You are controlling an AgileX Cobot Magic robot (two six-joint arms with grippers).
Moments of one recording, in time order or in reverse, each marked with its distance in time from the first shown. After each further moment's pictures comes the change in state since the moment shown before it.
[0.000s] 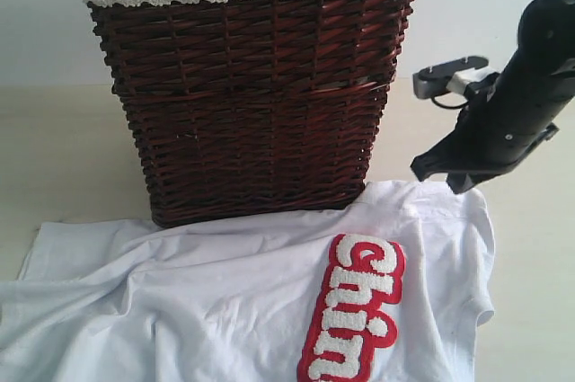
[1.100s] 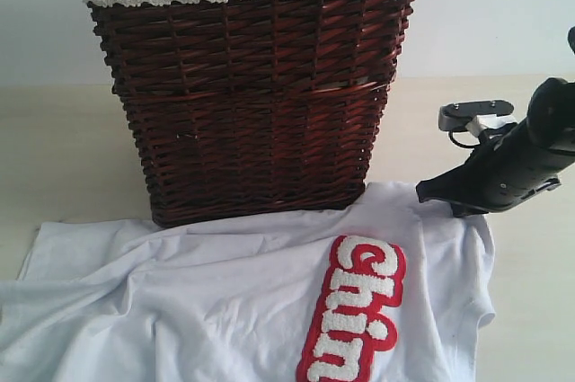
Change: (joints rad) left arm -0.084 0.066 -0.006 -0.048 -0.085 -0.026; right arm -0.086 0.164 0.153 0.158 -0.426 -0.009
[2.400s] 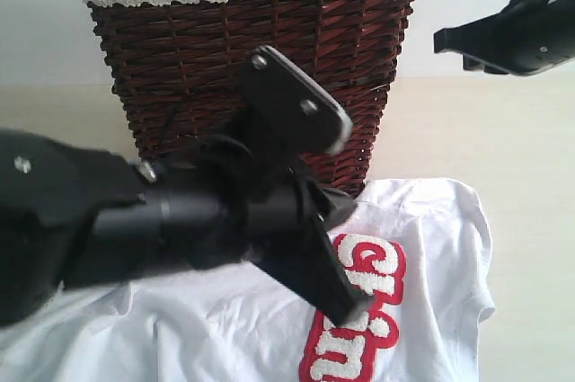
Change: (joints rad) left arm 0.504 -0.470 -0.005 0.128 -0.014 -0.037; right arm 0.000 -0.353 -0.121 0.108 0.025 -0.017
